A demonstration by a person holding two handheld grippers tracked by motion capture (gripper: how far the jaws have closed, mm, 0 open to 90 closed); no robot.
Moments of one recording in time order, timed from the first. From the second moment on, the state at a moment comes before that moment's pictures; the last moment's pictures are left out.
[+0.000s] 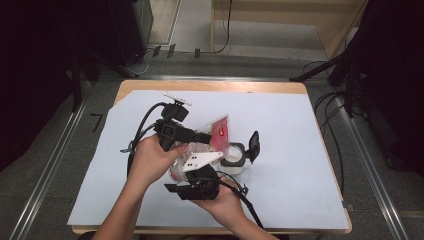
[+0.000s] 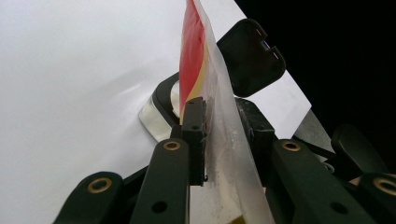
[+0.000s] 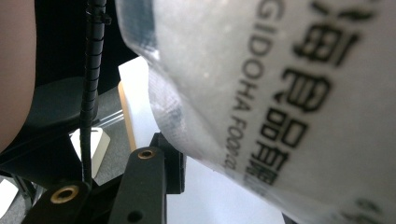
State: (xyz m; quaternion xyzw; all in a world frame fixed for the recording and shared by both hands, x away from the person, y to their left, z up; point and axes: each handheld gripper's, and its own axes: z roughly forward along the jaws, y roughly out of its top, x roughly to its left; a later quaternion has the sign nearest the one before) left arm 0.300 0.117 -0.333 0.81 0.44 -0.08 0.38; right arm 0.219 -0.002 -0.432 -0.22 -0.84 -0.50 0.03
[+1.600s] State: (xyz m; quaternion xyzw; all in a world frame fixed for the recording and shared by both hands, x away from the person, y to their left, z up) left arm 0.299 0.116 -0.332 0.81 0.44 -0.07 0.38; right arm 0.219 -0.002 -0.432 -0.22 -0.84 -0.50 0.03
